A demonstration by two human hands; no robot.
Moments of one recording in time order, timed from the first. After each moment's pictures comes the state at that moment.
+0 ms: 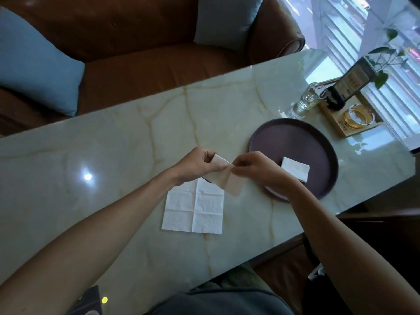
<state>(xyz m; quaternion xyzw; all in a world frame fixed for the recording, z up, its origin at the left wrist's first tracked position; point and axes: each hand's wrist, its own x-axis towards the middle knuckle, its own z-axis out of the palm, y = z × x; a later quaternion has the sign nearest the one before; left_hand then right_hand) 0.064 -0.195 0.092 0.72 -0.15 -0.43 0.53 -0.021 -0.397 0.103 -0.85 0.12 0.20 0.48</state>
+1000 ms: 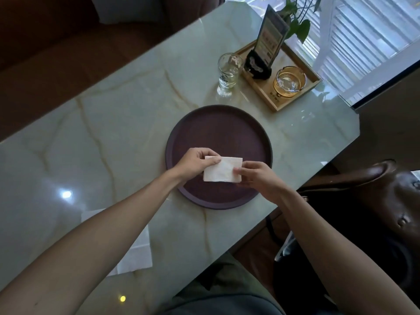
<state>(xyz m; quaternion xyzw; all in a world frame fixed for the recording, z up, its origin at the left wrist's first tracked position) 0.041 -0.489 0.001 0.72 -0.11 -0.50 0.47 -0.118 -0.654 -0.014 -0.54 0.39 0.14 0.73</state>
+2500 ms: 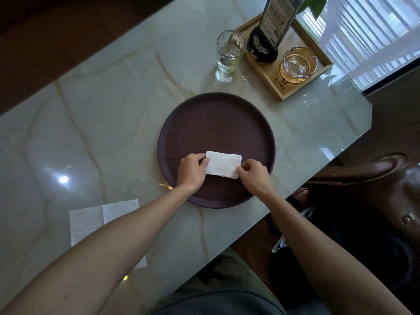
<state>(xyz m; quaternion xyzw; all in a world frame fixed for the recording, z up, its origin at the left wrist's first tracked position) 0.014 -0.495 -0.067 0.90 -0.13 -0.29 0.30 -0.105 -0.641 -0.050 -0.75 0.49 0.16 0.42</state>
